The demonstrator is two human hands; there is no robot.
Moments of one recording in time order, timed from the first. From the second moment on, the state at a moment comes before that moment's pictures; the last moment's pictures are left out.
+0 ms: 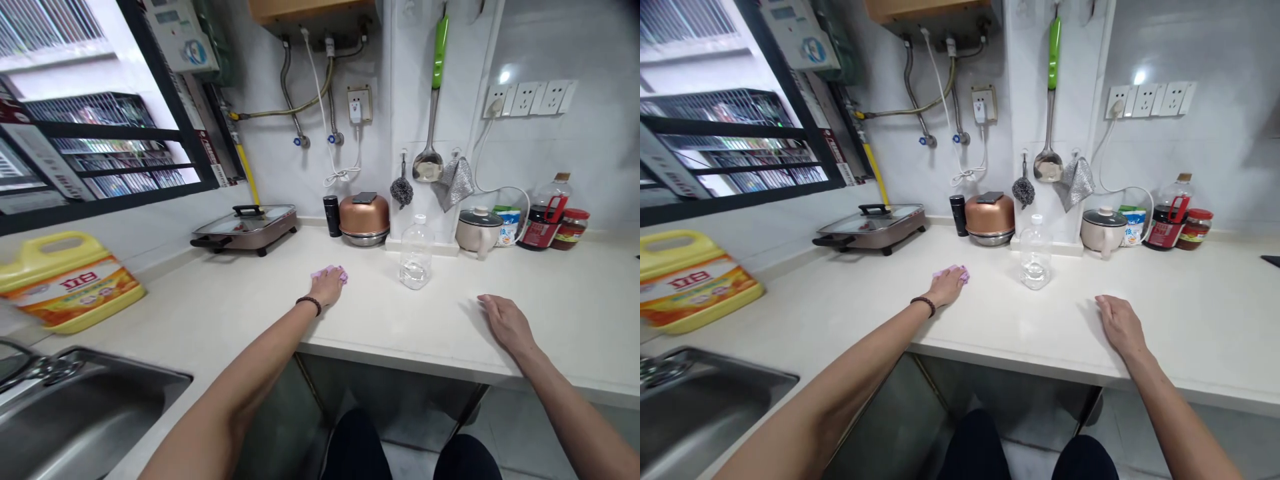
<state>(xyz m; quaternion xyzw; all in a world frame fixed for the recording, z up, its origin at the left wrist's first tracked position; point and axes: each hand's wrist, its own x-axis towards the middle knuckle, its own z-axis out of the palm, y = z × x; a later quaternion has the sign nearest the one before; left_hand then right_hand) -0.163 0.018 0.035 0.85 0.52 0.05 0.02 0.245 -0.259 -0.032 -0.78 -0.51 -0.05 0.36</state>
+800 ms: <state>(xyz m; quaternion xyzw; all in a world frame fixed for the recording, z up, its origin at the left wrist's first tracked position) -0.130 0.002 0.020 0.87 0.48 0.12 0.05 0.256 -0.261 -0.033 -0.81 -0.48 -0.04 0.34</state>
